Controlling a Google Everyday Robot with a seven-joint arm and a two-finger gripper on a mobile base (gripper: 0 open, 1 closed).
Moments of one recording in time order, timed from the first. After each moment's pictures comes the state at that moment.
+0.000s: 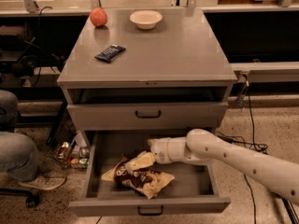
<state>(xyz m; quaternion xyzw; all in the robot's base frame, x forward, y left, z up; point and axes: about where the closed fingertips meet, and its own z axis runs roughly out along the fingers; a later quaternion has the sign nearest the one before) 0.553 0.040 0.542 -0.35 0.78 0.40 0.33</state>
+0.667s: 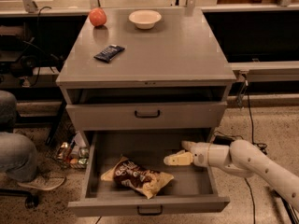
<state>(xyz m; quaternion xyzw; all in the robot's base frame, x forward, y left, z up) 0.567 -0.105 0.529 -0.25 0.78 0.43 0.37</state>
